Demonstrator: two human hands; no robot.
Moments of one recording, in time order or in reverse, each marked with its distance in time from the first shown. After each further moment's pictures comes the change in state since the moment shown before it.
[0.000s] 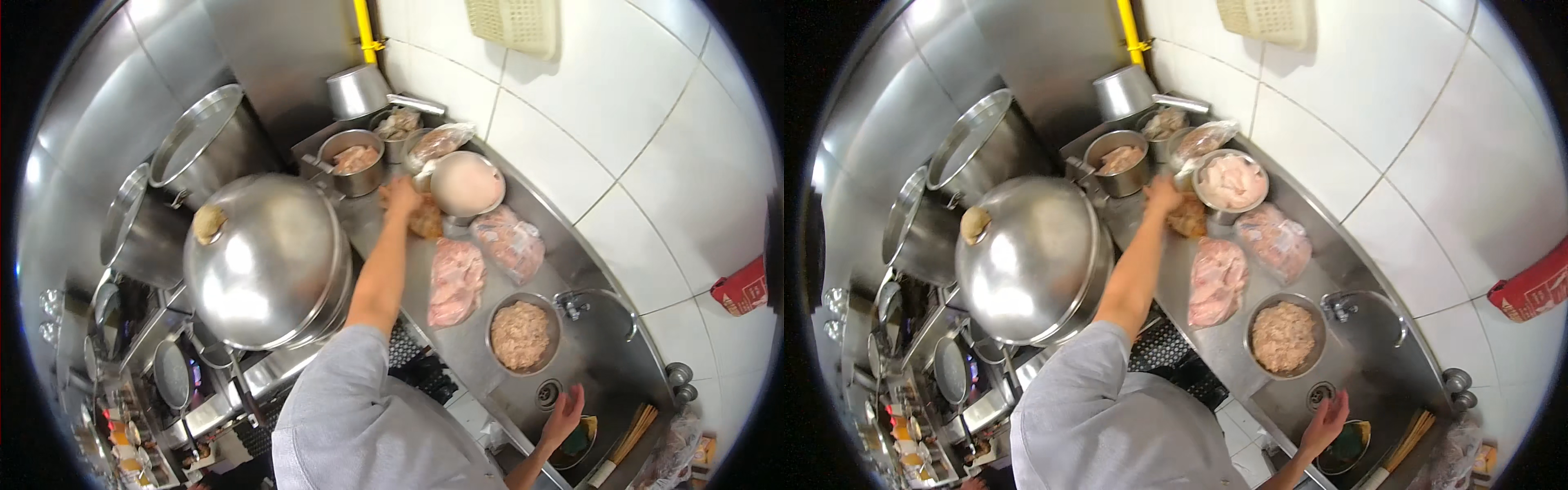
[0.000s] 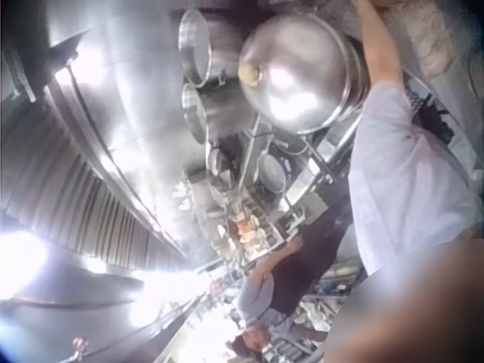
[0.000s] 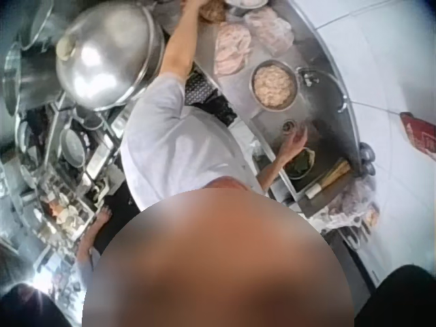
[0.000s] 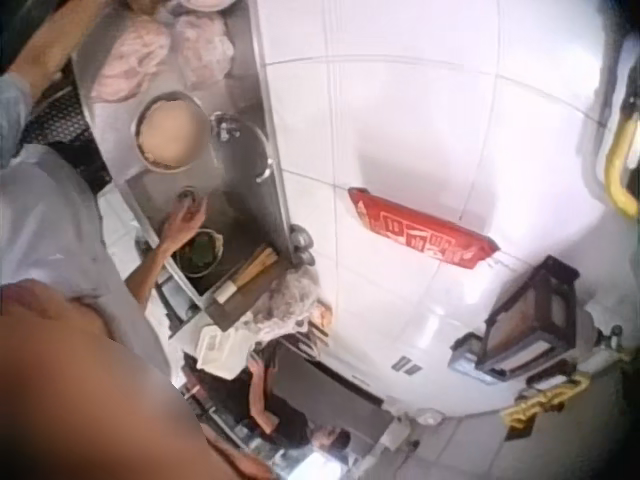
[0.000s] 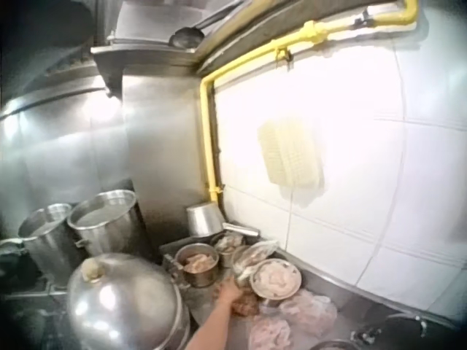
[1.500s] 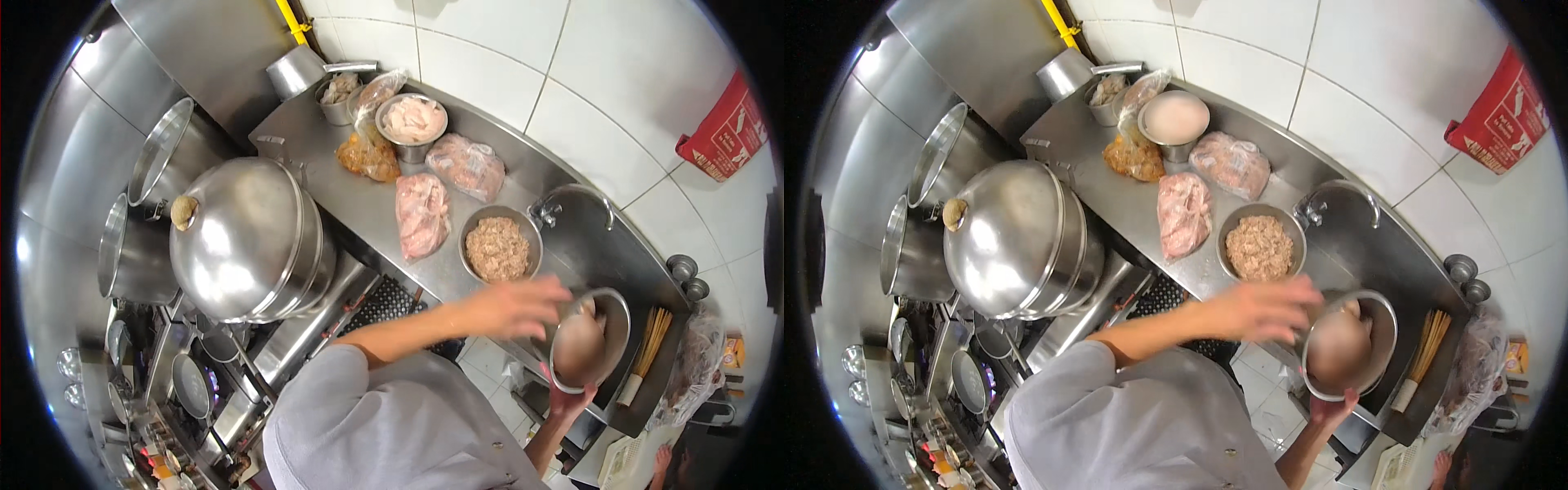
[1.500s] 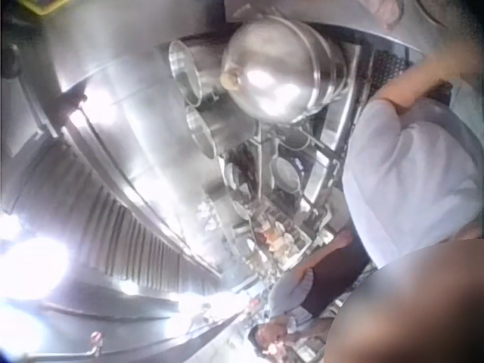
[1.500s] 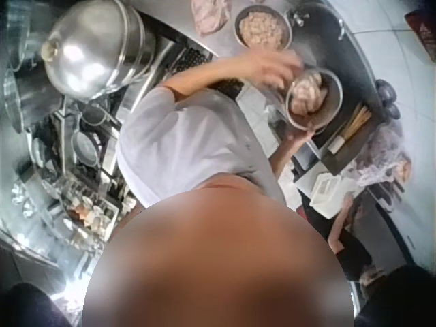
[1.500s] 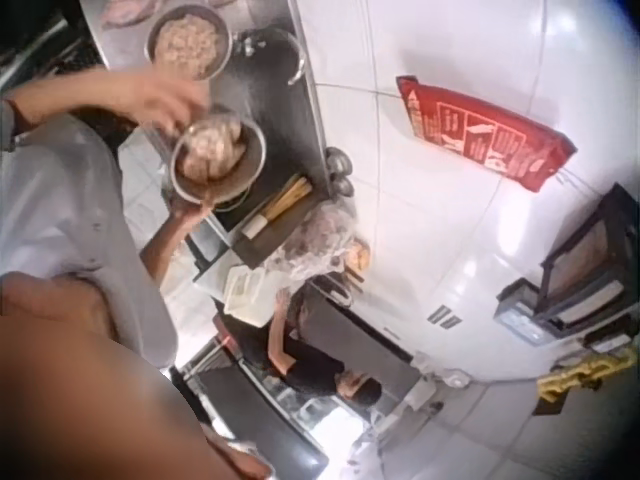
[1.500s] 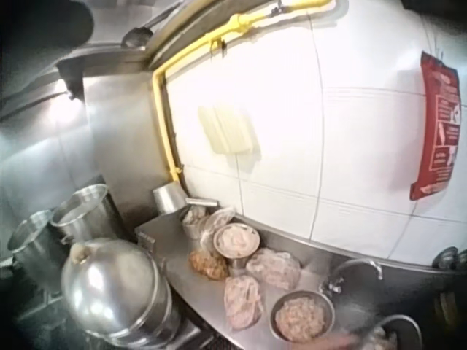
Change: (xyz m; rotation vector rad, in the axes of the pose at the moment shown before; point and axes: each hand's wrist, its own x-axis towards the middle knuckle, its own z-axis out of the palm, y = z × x) left_hand -0.379 0.132 -0.066 -0.815 -0.575 1.282; right_hand -0.082 0.028 -0.104 1.335 -0.155 0.454
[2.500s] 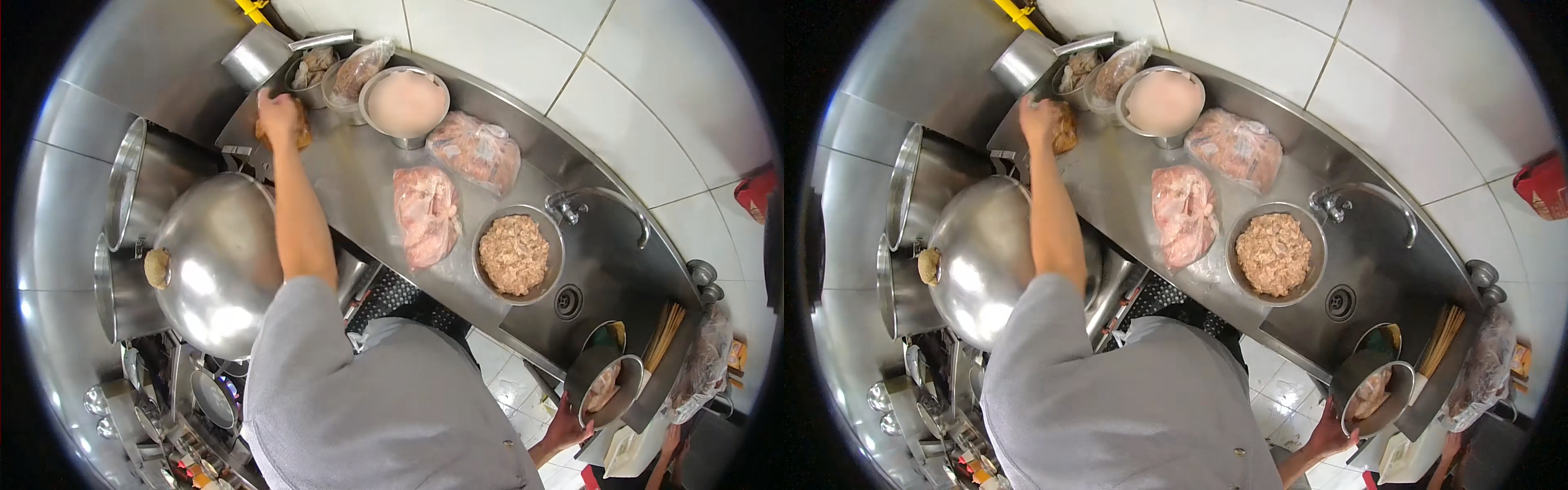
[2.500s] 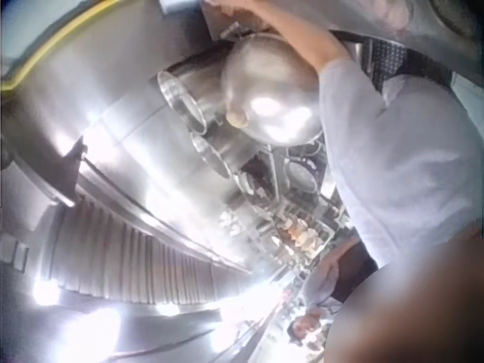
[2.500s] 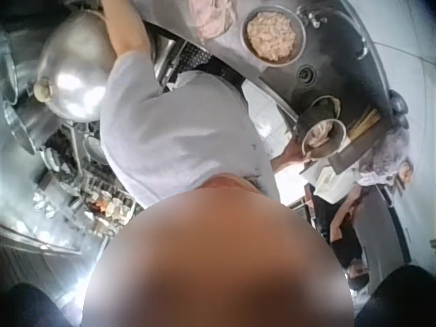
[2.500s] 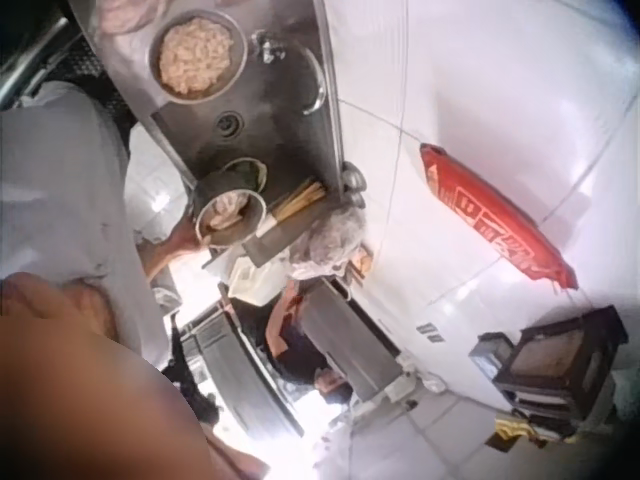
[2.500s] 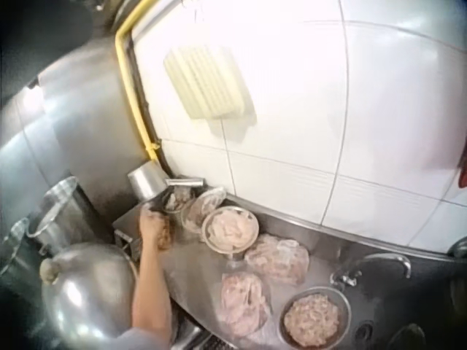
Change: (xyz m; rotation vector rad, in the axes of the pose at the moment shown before) left_hand -0.052 -0.301 -0.401 0.767 1.083 -0.768; right_hand -0.058 0.021 0.000 0.042 0.424 -0.393
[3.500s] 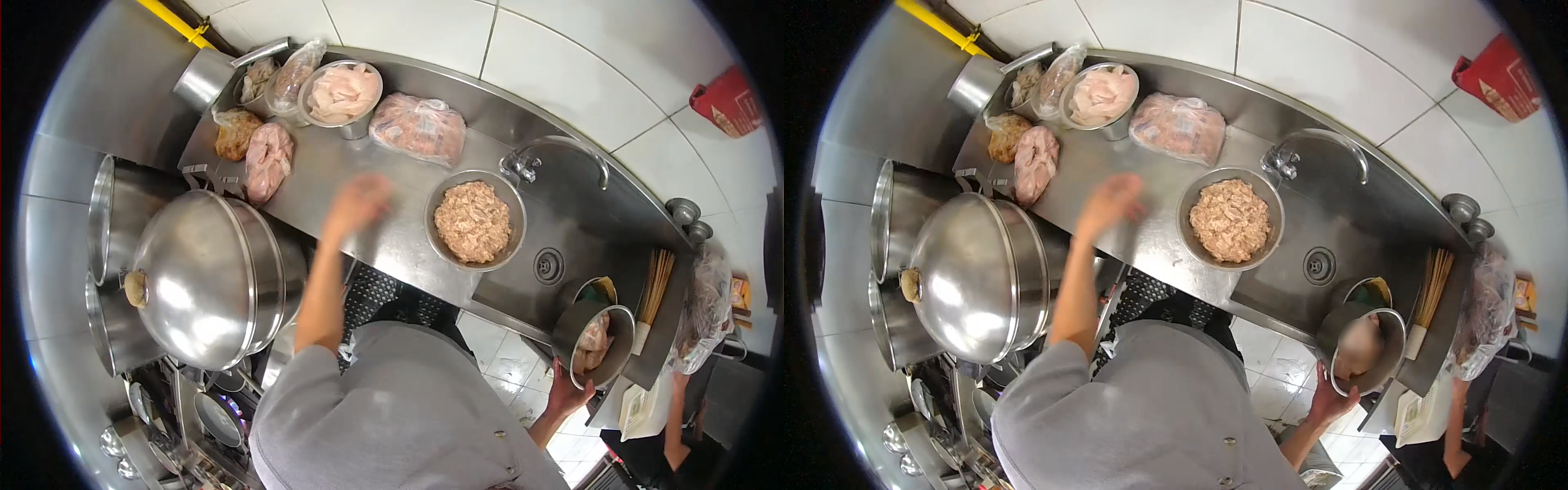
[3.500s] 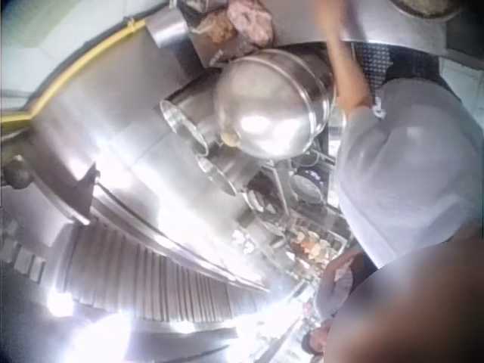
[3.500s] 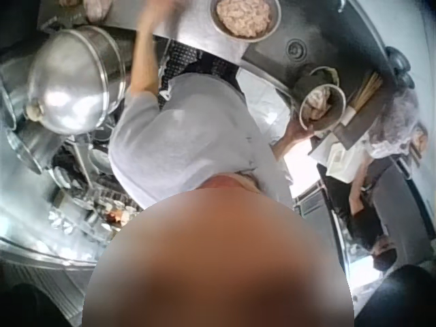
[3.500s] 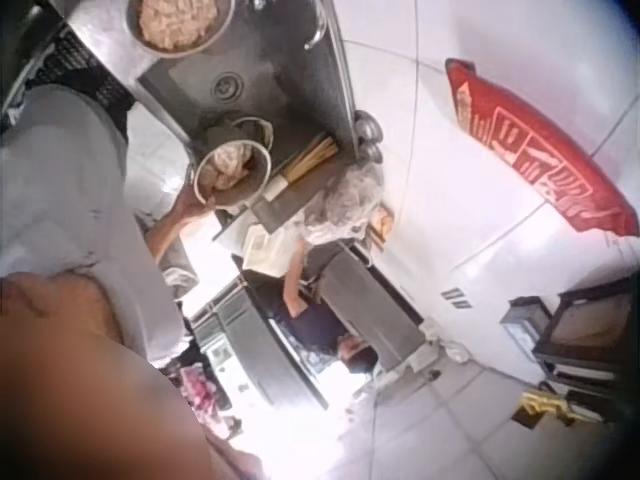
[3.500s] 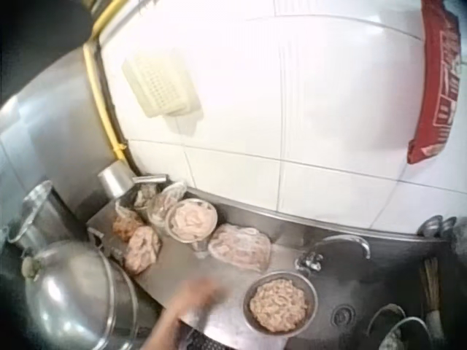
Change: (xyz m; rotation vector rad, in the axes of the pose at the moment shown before) left_hand -0.277 0.105 -0.040 -0.178 -1.201 -0.409; right_hand 0.020 -0.012 -0.029 -0.020 -0.063 0.104
